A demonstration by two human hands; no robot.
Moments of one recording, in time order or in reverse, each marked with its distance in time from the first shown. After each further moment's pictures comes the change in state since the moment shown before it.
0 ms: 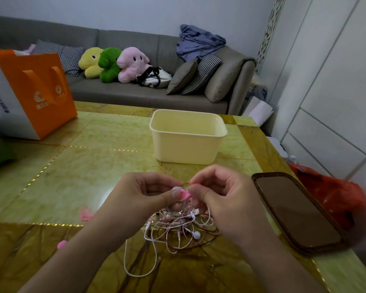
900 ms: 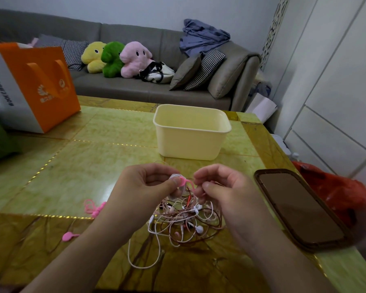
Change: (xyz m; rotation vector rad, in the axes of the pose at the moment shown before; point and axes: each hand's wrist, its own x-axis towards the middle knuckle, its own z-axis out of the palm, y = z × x) left_hand 0.000 -0.001 0.007 0.044 0.206 0.019; right_hand 0.009 0.020 0.001 0.196 -0.019 0.168
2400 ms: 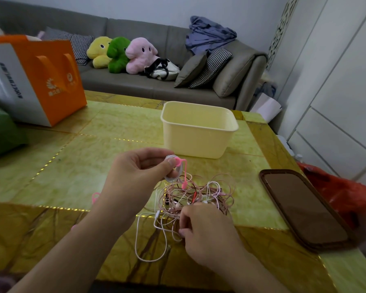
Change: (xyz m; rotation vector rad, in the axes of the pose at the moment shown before) left_hand 0.004 0.004 -0.017 -0.139 0.121 0.053; right_hand -0.017 0.045 0.037 -1.222 -0.230 -0.095
